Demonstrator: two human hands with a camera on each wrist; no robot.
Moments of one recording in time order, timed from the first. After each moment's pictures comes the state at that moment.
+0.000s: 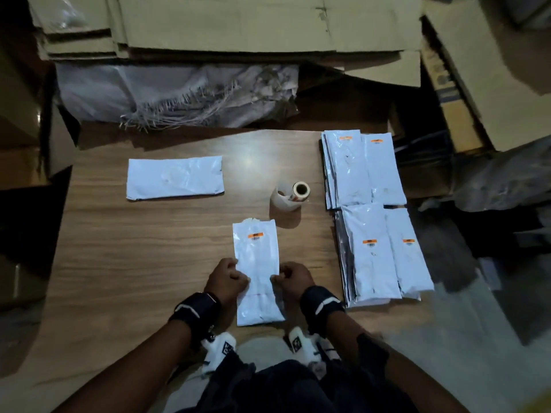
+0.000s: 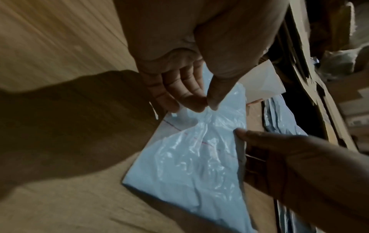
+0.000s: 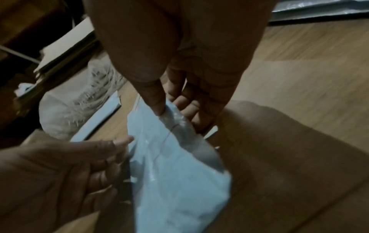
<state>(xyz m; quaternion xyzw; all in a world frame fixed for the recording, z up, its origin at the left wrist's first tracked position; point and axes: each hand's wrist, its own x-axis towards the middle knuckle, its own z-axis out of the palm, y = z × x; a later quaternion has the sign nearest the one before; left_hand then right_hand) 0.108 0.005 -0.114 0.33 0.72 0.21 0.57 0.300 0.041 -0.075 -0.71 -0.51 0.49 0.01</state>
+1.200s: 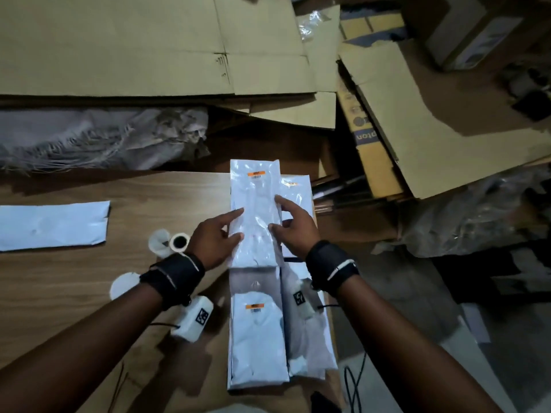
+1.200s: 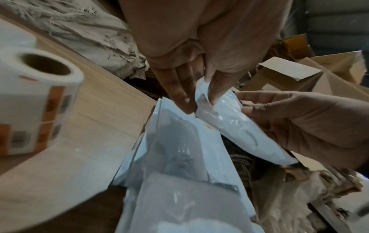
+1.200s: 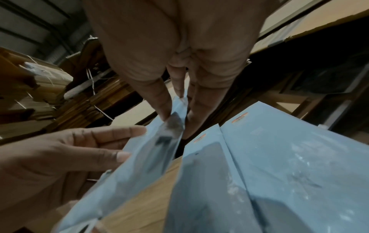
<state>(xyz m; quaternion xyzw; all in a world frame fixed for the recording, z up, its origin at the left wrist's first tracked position) 0.335 0.237 0.009 0.55 0.67 0.30 0.40 0.534 0.283 0.049 -0.59 -0.60 0.50 0.21</state>
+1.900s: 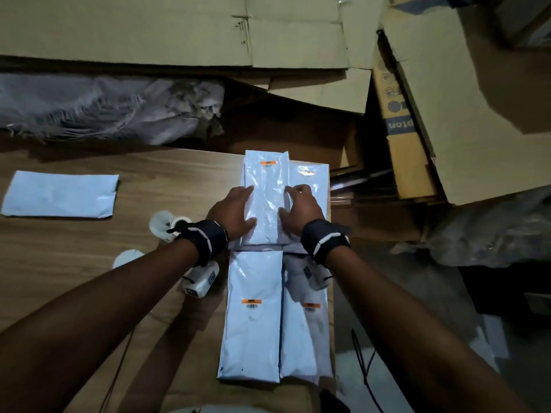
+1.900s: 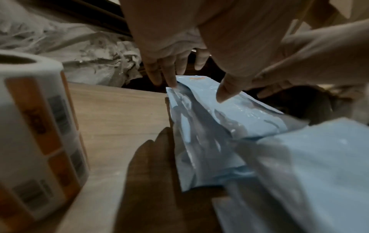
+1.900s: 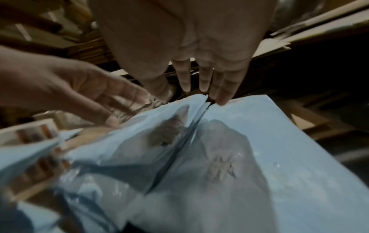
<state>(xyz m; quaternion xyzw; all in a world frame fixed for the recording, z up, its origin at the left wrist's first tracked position) 0.349 0.295 -0.053 0.64 0.71 0.07 0.29 0.537 0.351 -0.029 -0.60 -0.74 0.32 0.01</state>
